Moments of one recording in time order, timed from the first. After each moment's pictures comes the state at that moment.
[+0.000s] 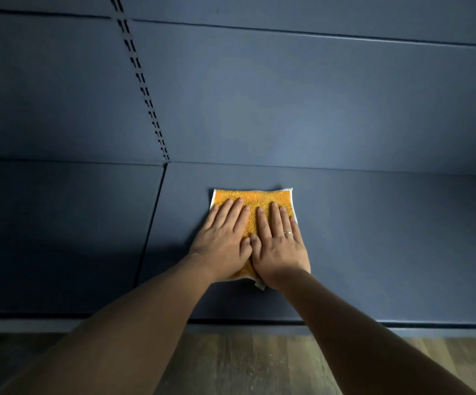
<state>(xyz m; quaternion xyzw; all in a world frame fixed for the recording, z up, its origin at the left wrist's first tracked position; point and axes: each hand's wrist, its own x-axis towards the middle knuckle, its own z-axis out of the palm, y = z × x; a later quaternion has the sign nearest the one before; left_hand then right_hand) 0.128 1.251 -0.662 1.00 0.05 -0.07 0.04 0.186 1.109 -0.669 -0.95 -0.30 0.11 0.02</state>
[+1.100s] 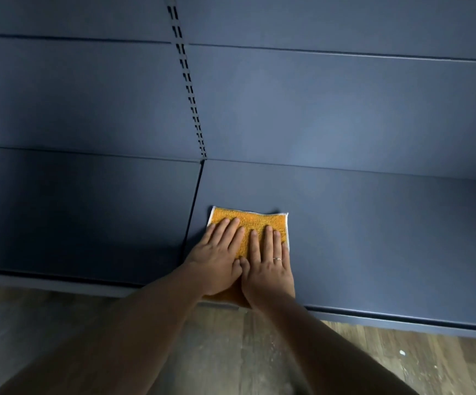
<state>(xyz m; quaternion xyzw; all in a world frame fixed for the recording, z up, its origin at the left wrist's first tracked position) 0.043 1.281 -0.631 0.98 0.06 -0.18 0.02 0.093 1.140 -0.656 -0.93 -0.33 0.16 0.04</state>
